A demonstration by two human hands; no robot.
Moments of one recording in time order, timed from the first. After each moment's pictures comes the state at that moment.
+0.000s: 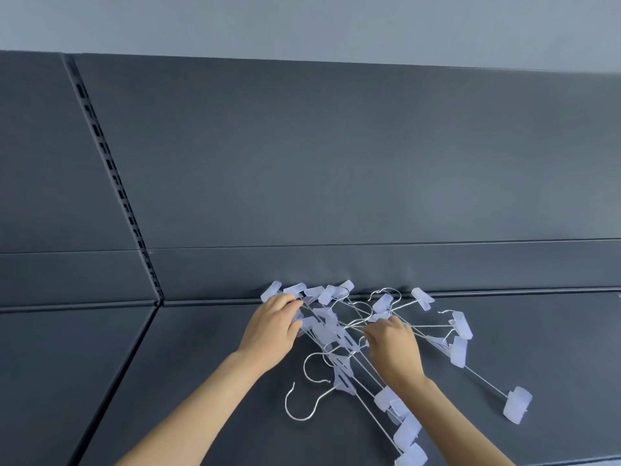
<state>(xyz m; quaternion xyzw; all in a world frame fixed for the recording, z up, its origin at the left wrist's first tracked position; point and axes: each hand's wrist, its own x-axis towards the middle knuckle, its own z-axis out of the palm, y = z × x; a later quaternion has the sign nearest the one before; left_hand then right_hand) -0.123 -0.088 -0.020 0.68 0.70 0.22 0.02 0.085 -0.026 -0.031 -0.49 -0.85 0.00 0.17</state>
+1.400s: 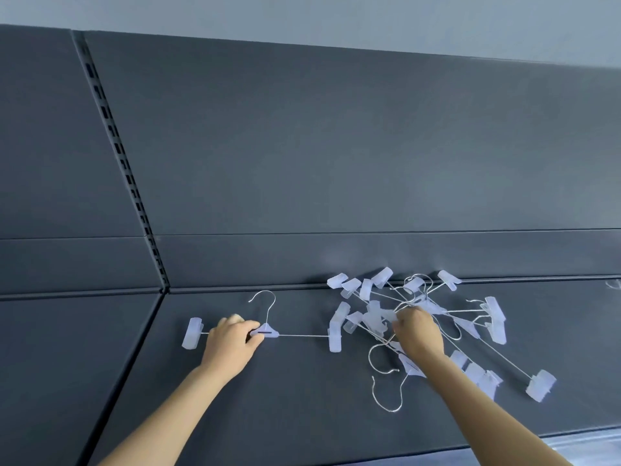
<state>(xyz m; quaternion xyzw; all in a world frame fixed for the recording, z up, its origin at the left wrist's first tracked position) -0.181 -0.132 -0.064 0.55 0.81 0.19 0.08 0.104 -0.011 -0.038 -0.66 -0.72 0.17 0.14</state>
